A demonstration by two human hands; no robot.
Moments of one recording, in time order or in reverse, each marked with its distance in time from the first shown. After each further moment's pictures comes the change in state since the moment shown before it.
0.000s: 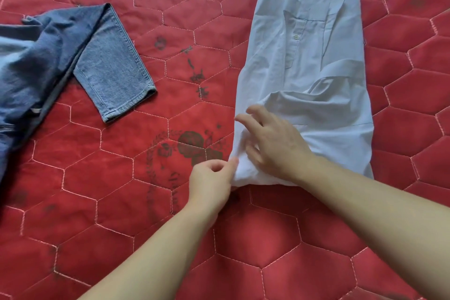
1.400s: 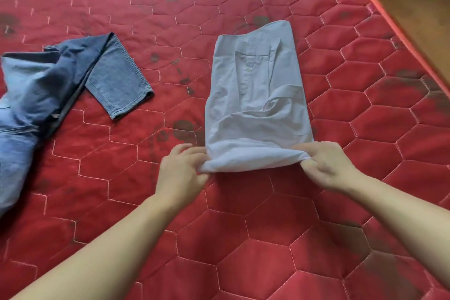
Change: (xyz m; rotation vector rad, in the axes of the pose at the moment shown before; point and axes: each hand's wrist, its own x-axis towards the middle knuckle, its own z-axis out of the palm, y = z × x) left_hand -0.058 -0.015 -0.059 0.912 0.006 0.866; right_hand -0.169 0.023 -0.051 0.220 -0.060 0.426
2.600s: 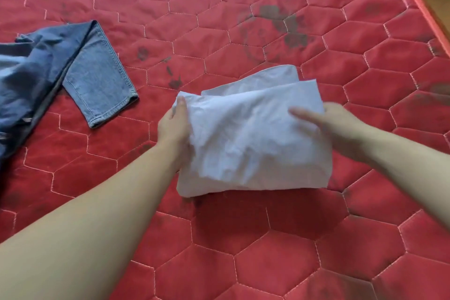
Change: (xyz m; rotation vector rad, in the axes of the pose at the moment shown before) left_hand 0.145 0.006 0.009 -1.067 0.255 -0.896; right_hand 0.114 0.004 -0.056 0.949 -0.156 0.320
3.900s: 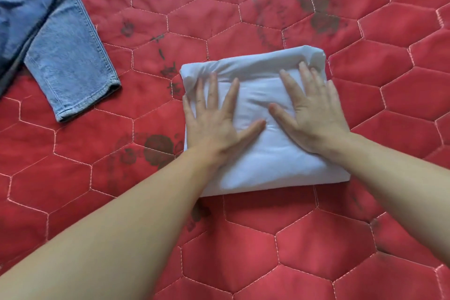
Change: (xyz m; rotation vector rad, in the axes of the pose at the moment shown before) left_hand 0.043 -0.046 0.057 1.302 -0.087 0.687; right_hand 0.104 0.034 0.032 -1.263 0.249 -0.357
